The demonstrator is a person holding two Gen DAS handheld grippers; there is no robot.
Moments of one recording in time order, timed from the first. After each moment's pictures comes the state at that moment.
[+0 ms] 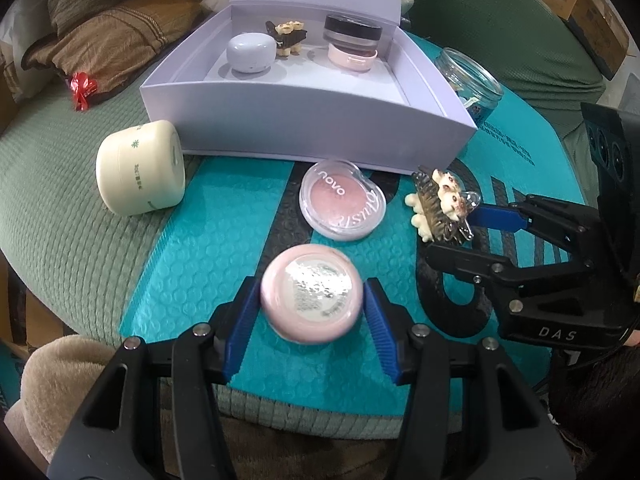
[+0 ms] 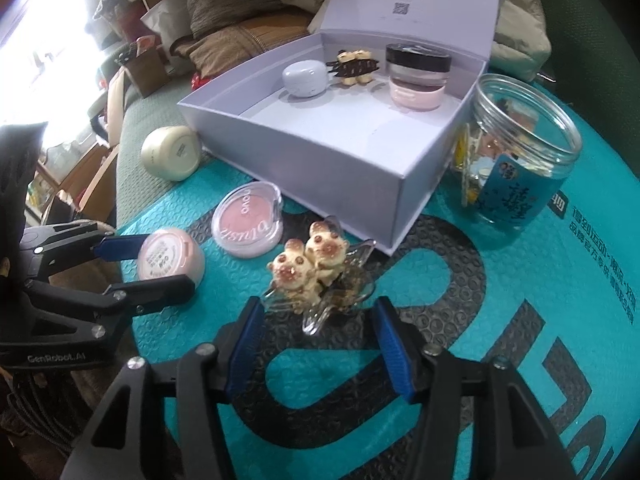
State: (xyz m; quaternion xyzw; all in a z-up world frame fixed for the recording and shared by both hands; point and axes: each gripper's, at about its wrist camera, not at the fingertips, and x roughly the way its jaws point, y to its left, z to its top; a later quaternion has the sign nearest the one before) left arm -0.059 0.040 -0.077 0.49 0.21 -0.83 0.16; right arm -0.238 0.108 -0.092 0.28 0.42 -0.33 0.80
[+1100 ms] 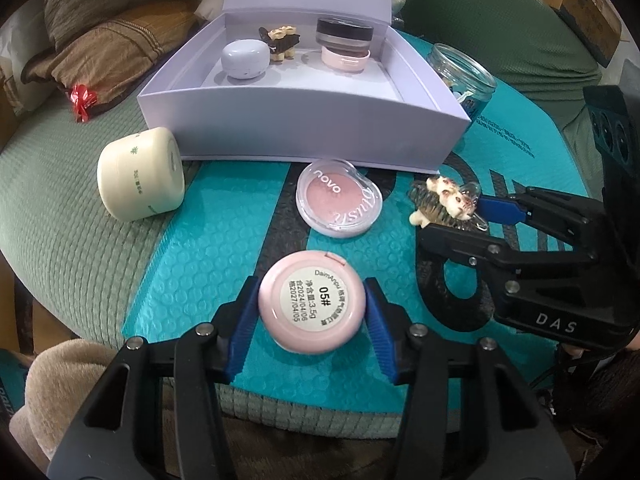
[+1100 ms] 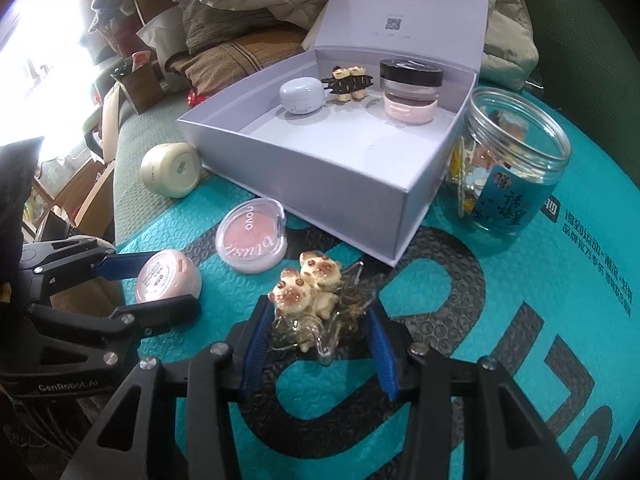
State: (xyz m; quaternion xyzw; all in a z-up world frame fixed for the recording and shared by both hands) left arm -0.054 0.043 -0.076 0.48 0.19 -0.84 0.16; right arm -0.234 0.117 -0.086 0.28 0.40 -0.35 0.80
